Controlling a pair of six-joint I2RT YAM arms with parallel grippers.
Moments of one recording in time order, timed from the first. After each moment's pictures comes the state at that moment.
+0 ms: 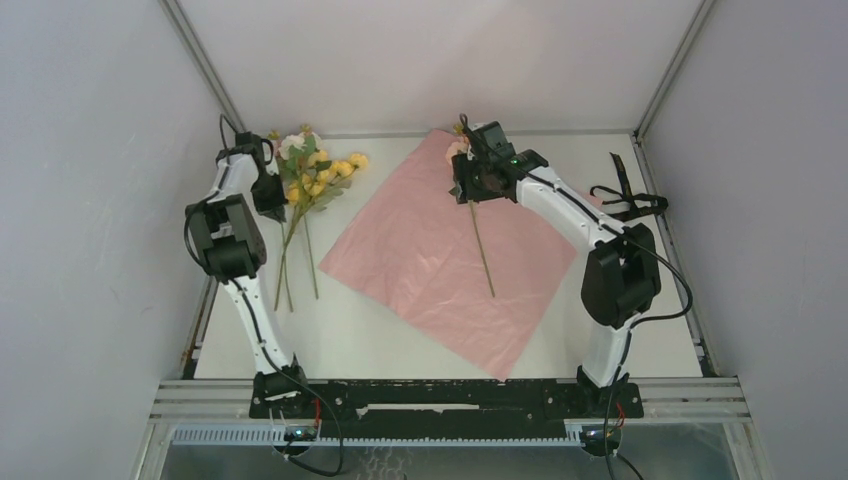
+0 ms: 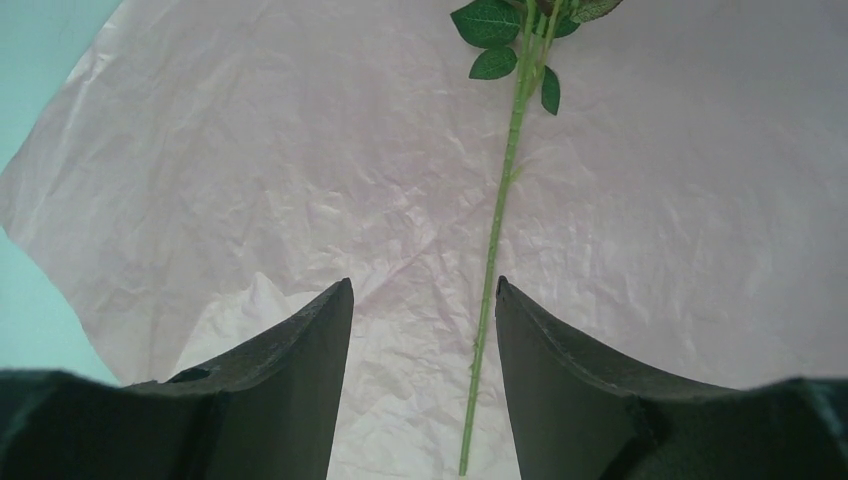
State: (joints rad) left arm 0.23 2.27 1.92 -0.95 -0.01 -0.05; right arm 0.52 1.86 1.66 -0.68 0.04 0.26
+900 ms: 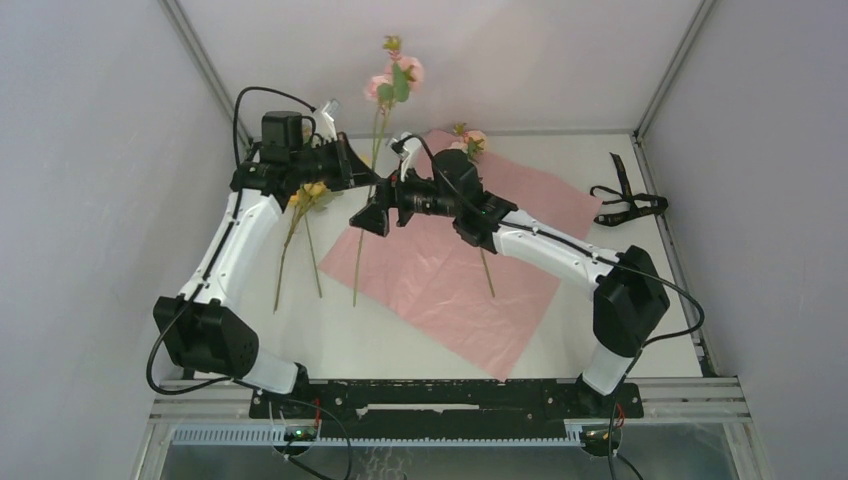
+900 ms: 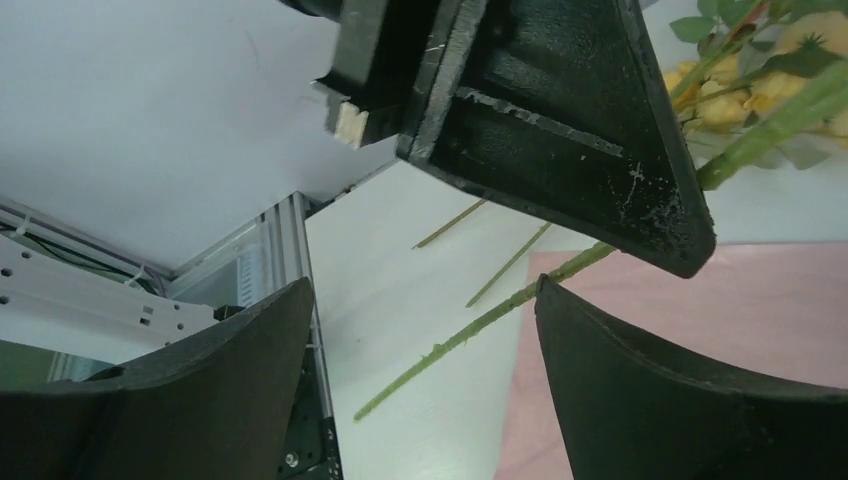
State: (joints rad) left arm -0.15 1.48 1.50 -0.60 0.67 -0.39; right arm 0.79 1.69 1.42 0.13 -0.51 0.39
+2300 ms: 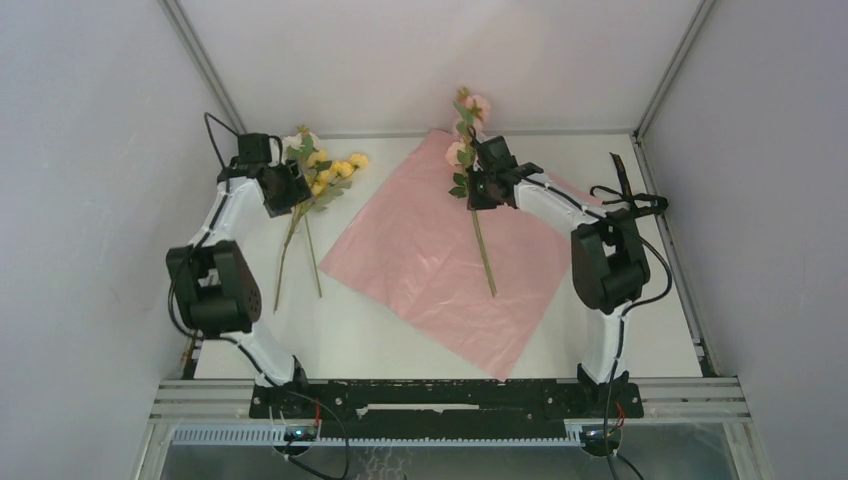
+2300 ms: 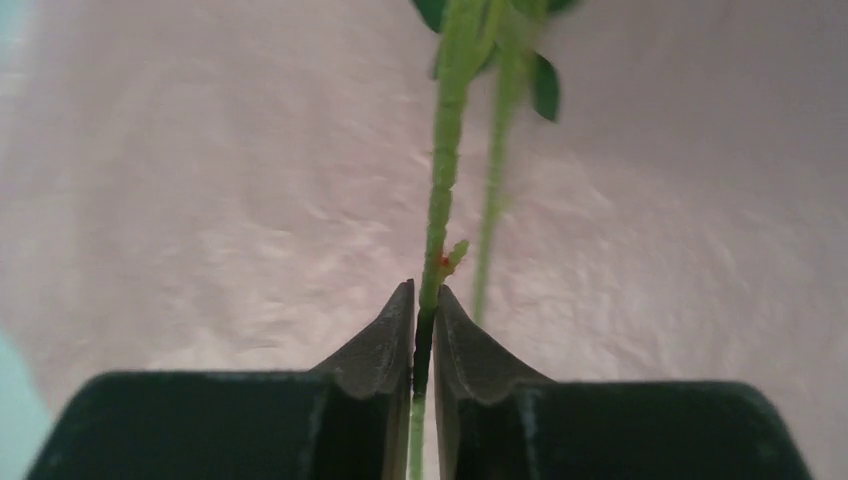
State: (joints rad) left arm 0.10 1.68 1.42 -0.62 0.13 -0.32; right arm 0.46 1.92 1.53 -0.44 -0.09 0.32
